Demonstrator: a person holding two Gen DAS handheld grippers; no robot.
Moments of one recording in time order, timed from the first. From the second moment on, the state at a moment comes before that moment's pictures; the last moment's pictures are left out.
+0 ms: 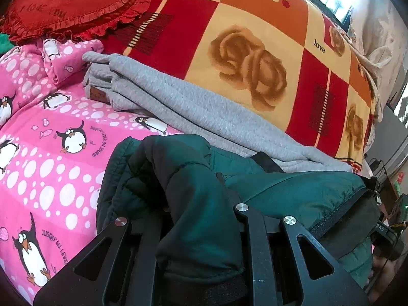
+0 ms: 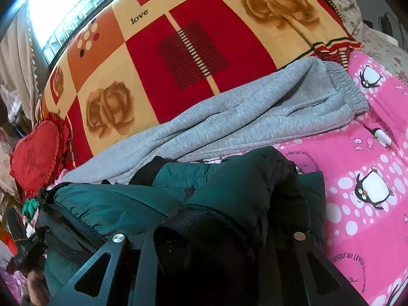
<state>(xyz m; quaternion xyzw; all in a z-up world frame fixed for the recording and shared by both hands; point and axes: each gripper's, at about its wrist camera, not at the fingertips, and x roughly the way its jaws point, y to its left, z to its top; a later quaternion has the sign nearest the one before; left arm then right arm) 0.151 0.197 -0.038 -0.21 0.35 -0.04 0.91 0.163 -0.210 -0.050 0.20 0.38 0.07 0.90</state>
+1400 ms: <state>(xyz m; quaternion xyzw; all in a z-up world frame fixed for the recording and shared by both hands) 0.194 0.158 -0.020 -0.11 0.41 -0.02 0.91 0.204 -0.177 -0.037 0.06 0.45 0.06 0.89</state>
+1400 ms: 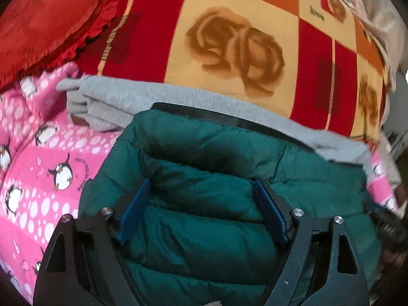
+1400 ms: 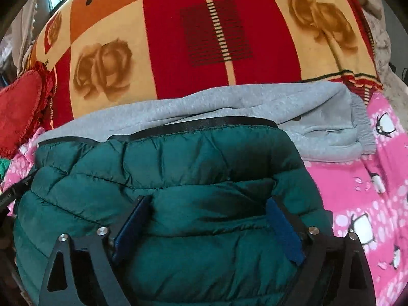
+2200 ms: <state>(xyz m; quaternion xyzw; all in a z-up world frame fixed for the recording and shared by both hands) 0.193 0.151 -0.039 -0.09 0.40 -0.02 0.91 0.196 -0.175 -0.041 0.06 0.44 0.06 0.89</state>
